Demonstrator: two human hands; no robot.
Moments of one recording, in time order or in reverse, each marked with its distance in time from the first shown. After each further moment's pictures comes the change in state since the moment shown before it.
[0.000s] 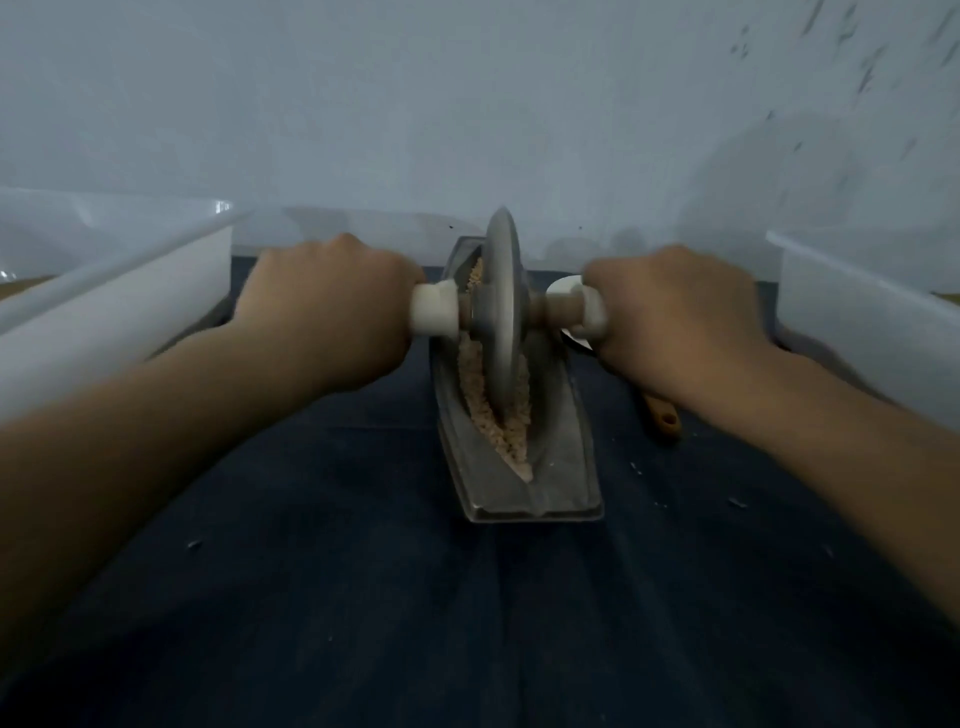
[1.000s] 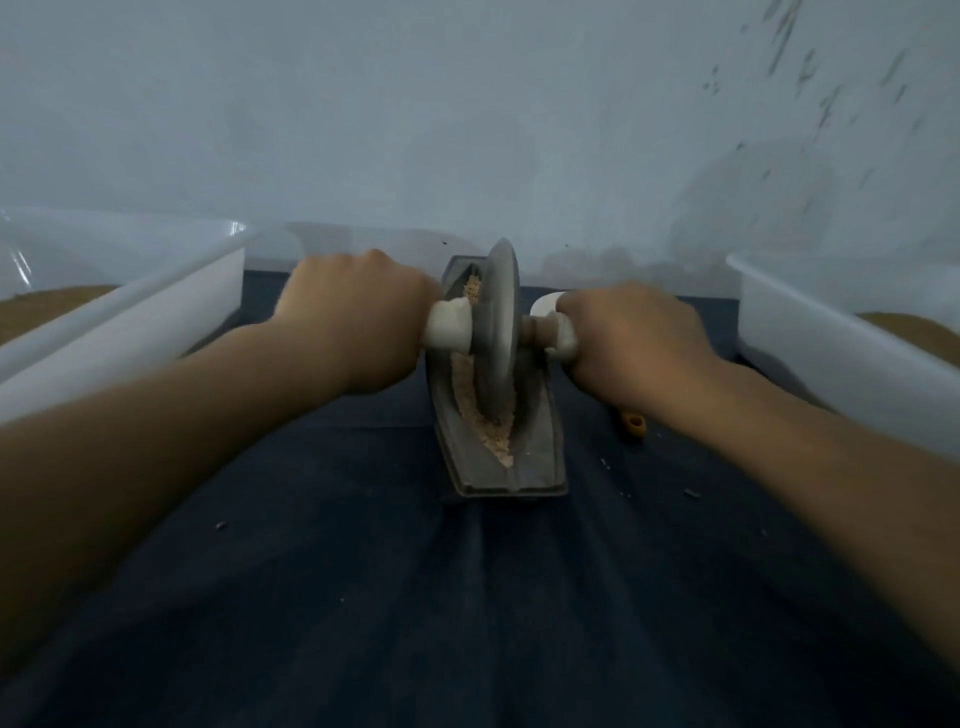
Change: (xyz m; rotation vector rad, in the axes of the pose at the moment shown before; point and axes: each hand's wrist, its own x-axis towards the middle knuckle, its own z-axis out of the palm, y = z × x) left_hand -0.001 0.009 -0.021 -0.053 0.002 0.058; right_hand -0.004 -0.006 -0.003 0.071 -0.154 -0.009
